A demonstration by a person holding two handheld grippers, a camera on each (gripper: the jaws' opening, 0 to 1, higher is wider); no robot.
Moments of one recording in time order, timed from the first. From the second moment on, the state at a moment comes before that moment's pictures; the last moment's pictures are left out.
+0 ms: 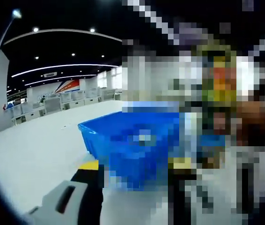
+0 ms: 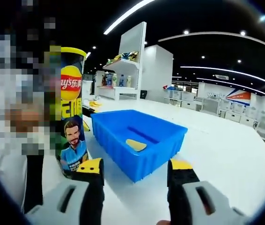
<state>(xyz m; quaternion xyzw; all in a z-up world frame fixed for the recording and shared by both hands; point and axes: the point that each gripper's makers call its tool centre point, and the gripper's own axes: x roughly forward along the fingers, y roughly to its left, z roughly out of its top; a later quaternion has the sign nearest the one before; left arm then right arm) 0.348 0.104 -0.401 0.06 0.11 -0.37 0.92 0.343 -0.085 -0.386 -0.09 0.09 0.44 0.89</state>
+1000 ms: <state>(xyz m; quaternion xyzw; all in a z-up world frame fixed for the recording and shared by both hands) 0.366 0.095 -0.407 0.04 0.07 -0.35 0.93 0.369 -0.063 -0.409 -0.08 0.09 0.43 0.90</state>
